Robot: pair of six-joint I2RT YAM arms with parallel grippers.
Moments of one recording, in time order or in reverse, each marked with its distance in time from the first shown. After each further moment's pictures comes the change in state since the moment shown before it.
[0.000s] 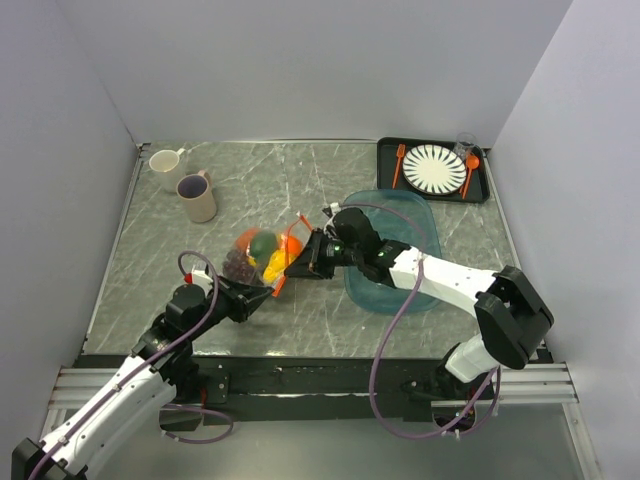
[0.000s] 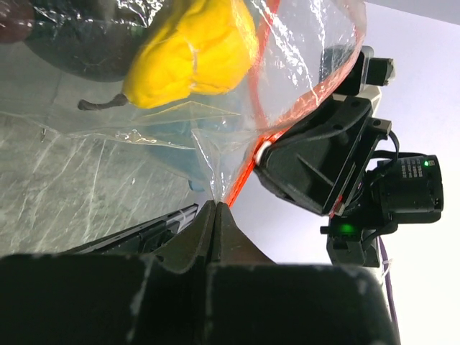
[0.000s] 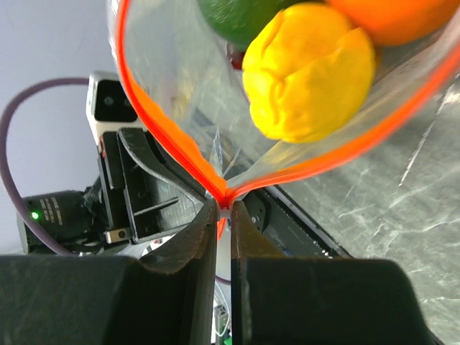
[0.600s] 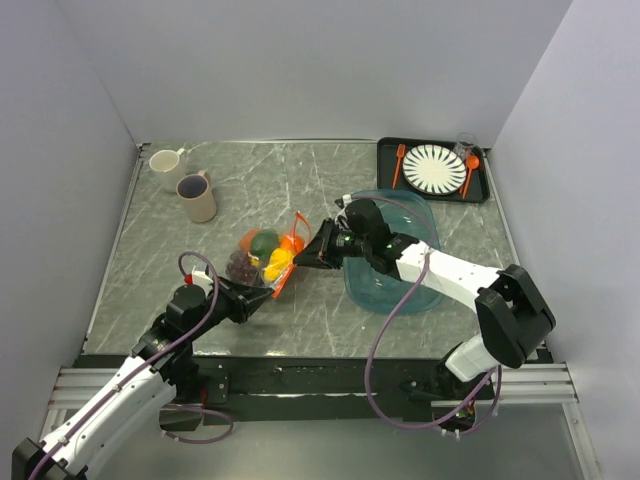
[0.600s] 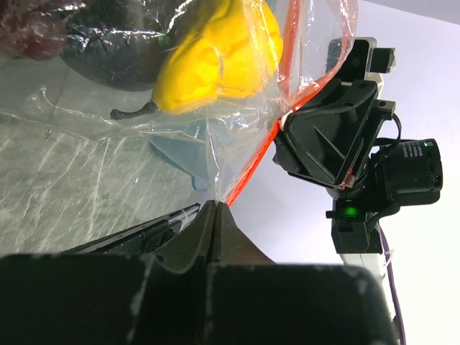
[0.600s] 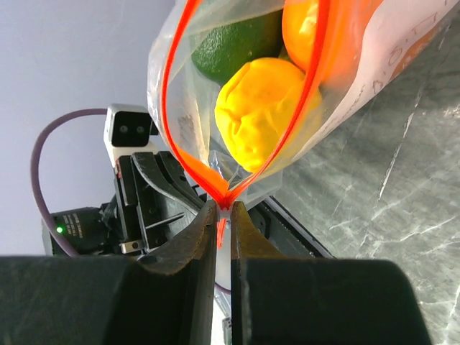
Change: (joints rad) left arm 0.000 -0.002 -0.005 -0.007 0.001 0.000; right arm -0.097 0.000 0.000 0.007 -0.043 -0.006
